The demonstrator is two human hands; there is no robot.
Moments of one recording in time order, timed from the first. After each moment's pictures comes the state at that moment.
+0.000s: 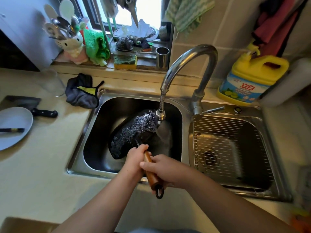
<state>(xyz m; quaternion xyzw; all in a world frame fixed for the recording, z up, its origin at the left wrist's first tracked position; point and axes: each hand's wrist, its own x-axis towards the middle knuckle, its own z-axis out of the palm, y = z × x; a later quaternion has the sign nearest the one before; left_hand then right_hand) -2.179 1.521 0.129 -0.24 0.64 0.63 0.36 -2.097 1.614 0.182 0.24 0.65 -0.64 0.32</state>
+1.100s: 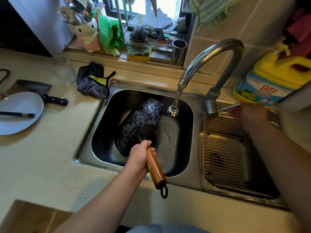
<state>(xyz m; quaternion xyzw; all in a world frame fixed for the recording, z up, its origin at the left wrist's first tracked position) -2.181 1.506 0.126 -0.28 0.58 0.68 0.35 -2.140 1.853 0.179 0.55 0.53 -0.62 -0.19</state>
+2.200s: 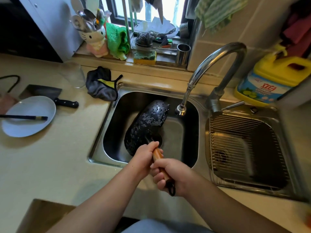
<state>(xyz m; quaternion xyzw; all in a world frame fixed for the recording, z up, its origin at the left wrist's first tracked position) -2.184 1.472 0.144 -0.21 0.57 0.66 0.44 -2.102 1.545 0.201 0.41 0.30 -0.81 0.29</state>
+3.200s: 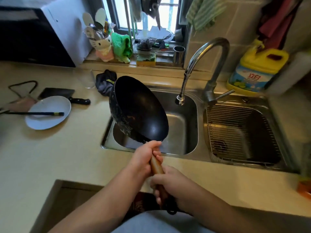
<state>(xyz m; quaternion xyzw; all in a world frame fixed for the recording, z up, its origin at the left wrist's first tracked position) -2.129 1.420 0.181 -0.26 0.42 0.74 0.47 -2.015 1.473 0.221 0.33 0.50 -0.76 0.24</state>
